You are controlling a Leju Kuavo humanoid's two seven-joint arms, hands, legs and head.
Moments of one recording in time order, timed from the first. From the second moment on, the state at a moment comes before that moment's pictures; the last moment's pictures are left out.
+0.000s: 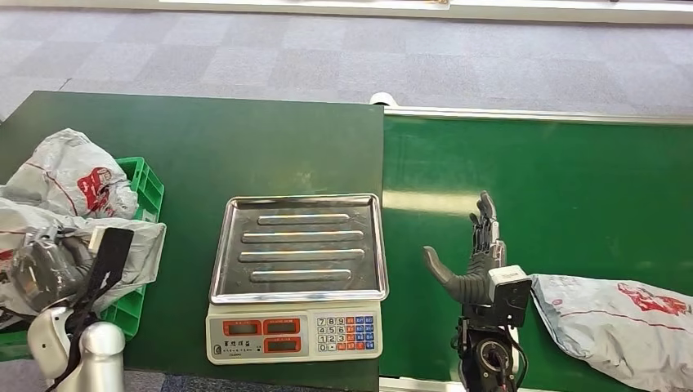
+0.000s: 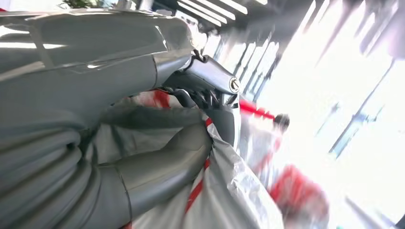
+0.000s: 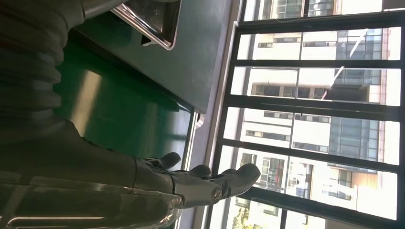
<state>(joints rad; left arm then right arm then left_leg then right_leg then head) -0.20 -0.19 0.49 -1.45 -1.19 0.54 -0.15 -0.11 0.23 0.04 -1.33 0.20 0.06 -0.56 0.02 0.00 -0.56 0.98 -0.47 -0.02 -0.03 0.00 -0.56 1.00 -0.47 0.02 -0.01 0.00</state>
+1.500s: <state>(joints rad) -0.22 -0.23 0.52 -1.72 -0.69 0.70 -0.71 -0.14 0.24 0.05 -1.29 0.21 0.08 -0.57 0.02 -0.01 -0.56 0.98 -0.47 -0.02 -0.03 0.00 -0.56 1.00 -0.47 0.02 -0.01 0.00</state>
